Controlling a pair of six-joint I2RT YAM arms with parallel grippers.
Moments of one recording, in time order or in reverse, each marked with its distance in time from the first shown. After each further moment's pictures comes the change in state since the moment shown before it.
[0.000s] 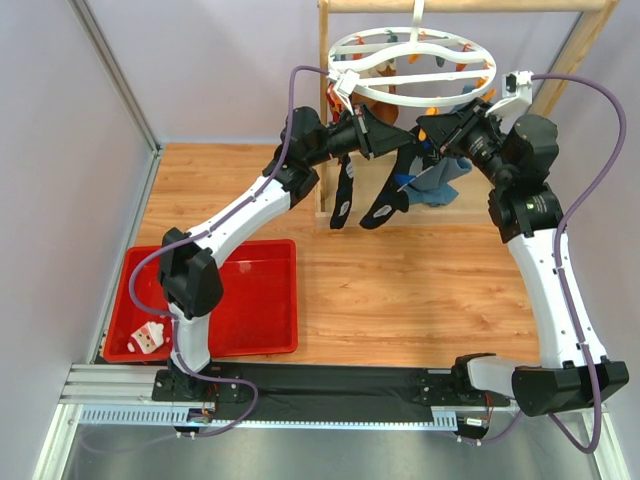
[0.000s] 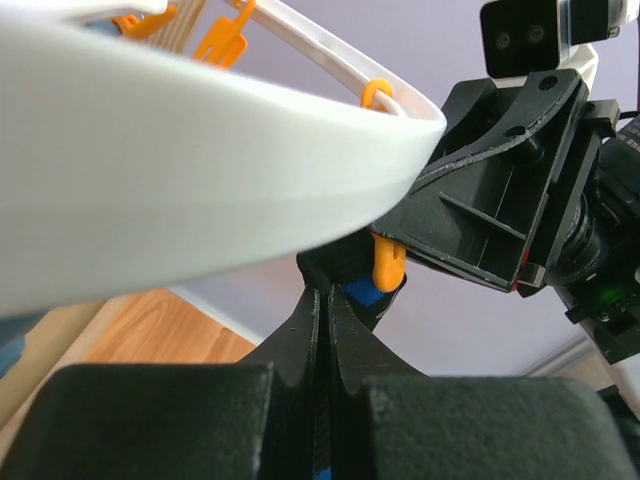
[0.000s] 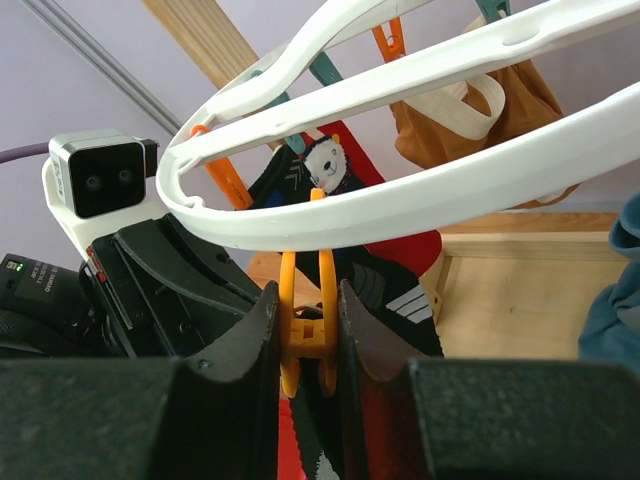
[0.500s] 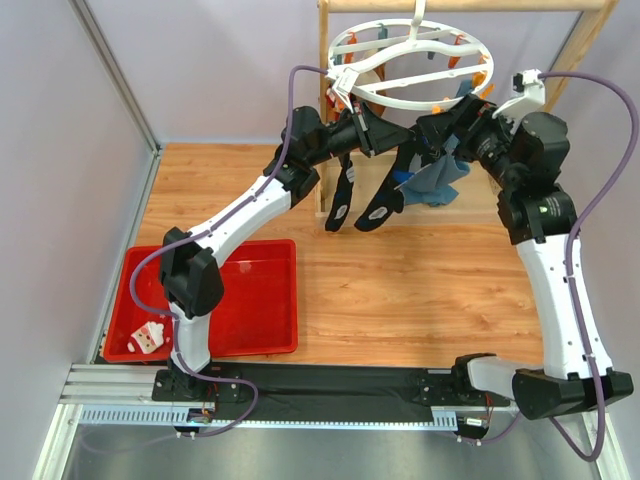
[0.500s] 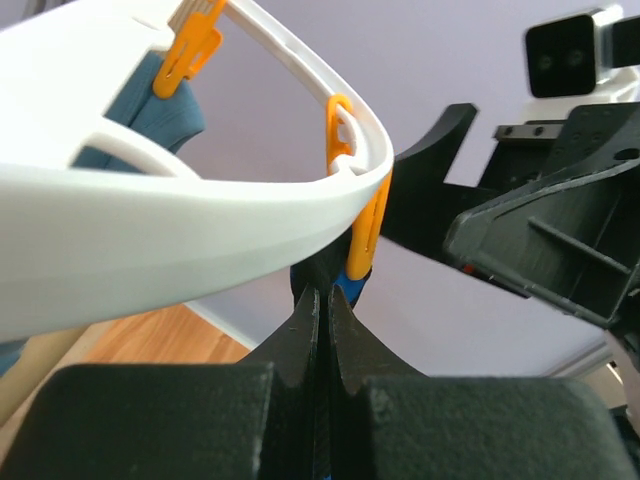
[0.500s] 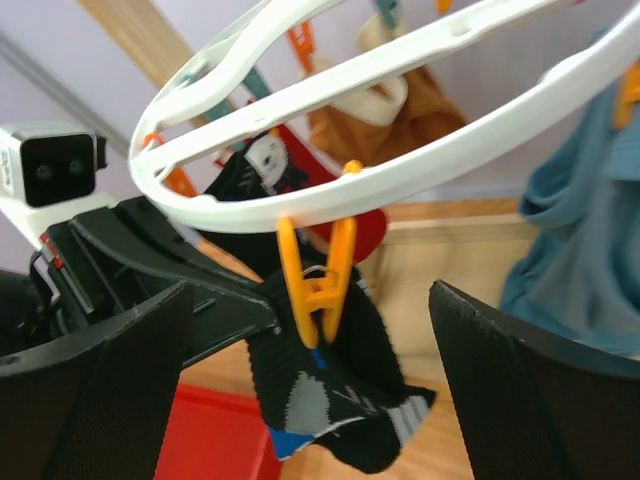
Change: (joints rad) left arm 0.000 0.011 0.014 0.010 -0.028 -0.033; right arm -0.003 -0.012 0.075 -0.164 0.082 -0.092
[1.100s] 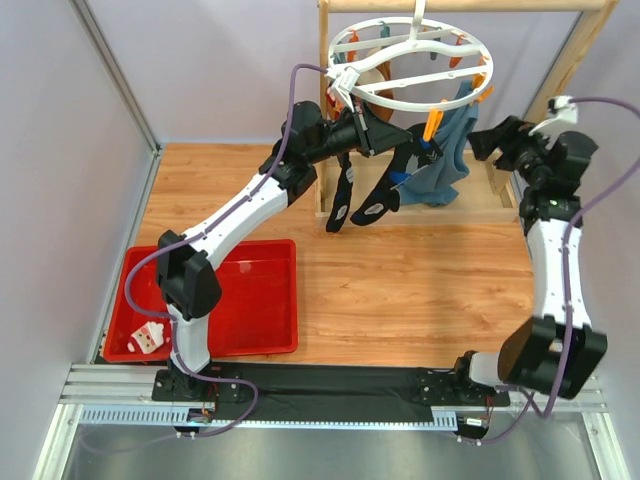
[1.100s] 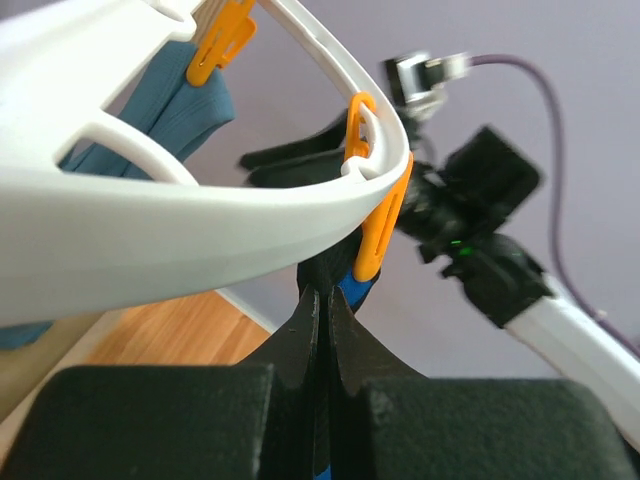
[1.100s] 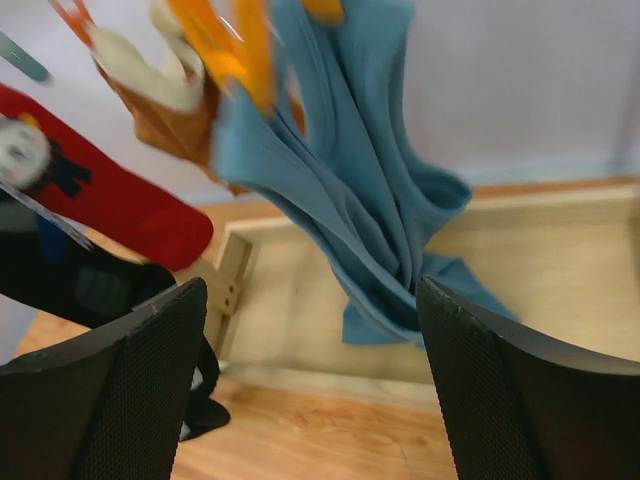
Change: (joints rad) left arm 0.000 -0.021 0.025 -0.154 -0.034 0.066; right arm -0.426 0.064 -0.240 0.300 -0.266 -0.140
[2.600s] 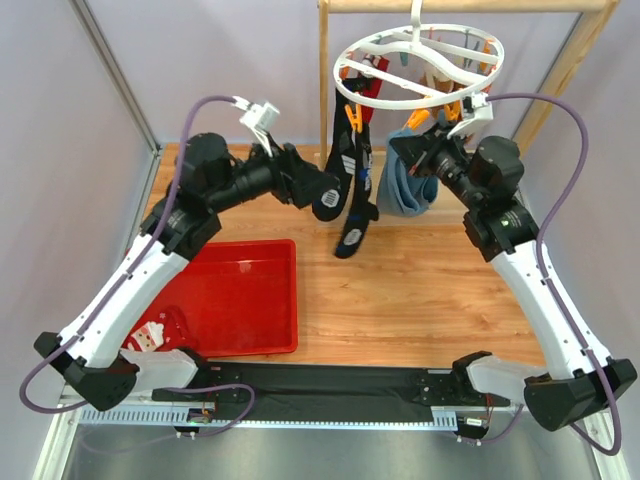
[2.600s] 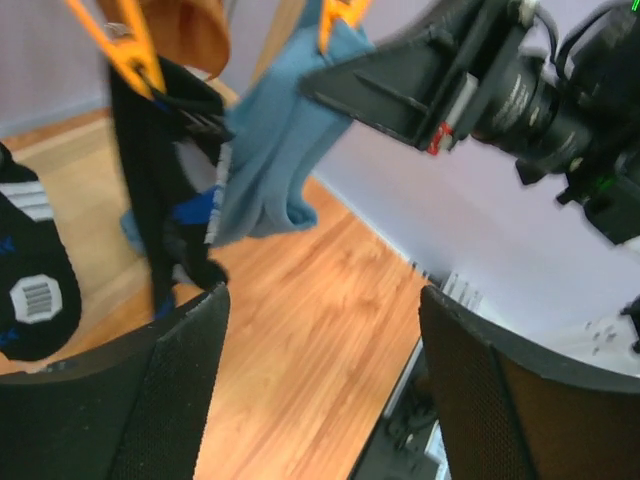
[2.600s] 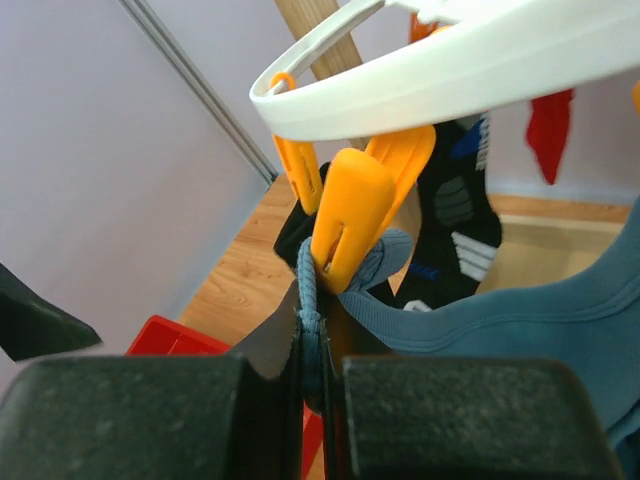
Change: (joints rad) left arm 0.068 -0.669 -0.333 -0.590 -0.137 0.365; right arm 0.617 -0.115 0.021 -0.051 0.290 0.101
